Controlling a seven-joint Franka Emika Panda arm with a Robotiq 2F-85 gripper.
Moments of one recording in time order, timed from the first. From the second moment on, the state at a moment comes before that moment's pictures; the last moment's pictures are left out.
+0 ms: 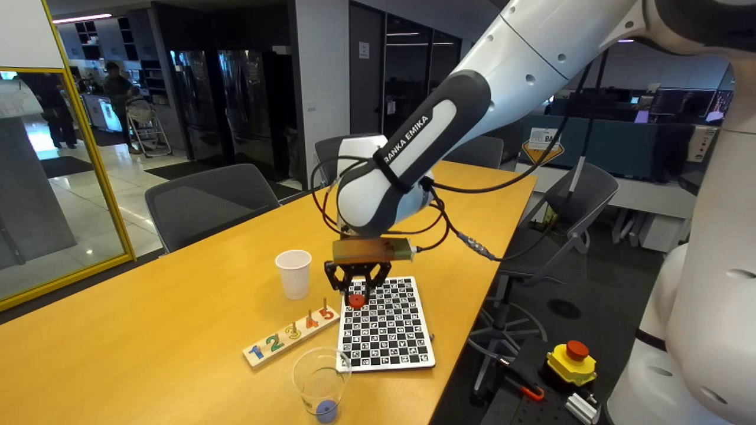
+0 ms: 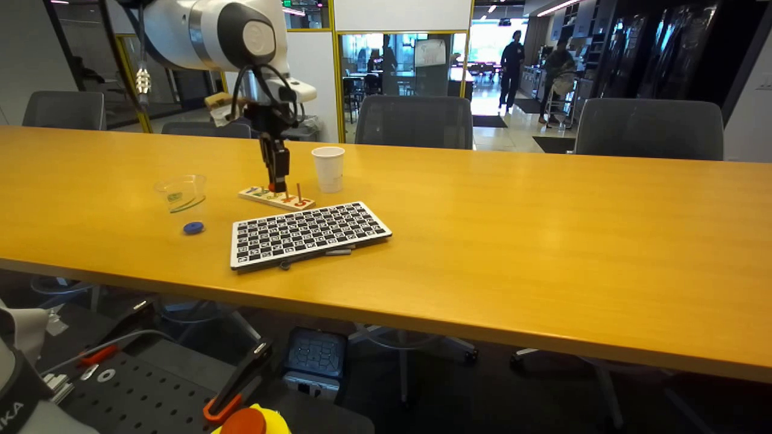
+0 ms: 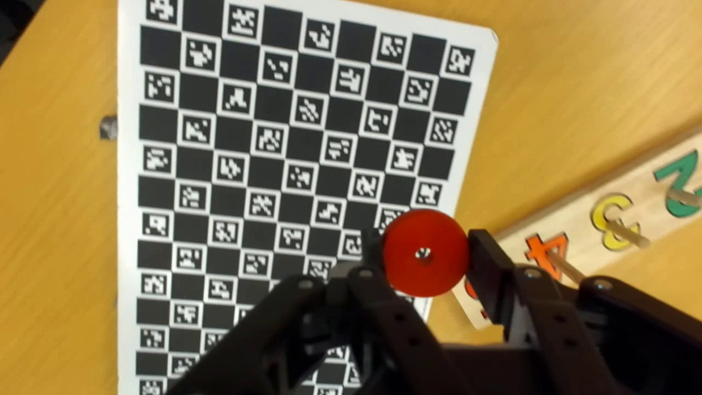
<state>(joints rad) 0.10 0.09 0.04 -2.38 0.04 2.48 0.73</state>
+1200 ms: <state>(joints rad) 0.10 0.47 0.03 -1.68 0.01 2.21 0.56</state>
